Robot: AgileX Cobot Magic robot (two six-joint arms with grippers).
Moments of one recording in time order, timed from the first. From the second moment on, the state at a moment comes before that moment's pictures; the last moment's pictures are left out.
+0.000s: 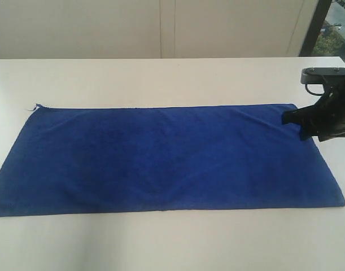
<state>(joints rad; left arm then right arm) -0.07 0.94 -0.81 0.14 0.81 -0.03 -0.03 1.89 -1.12 -0.02 0.50 0.03</state>
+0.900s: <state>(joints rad) -0.07 0.94 -0.81 0.15 0.82 -0.04 -0.11 1.98 -1.16 -0.08 0.54 0.08</state>
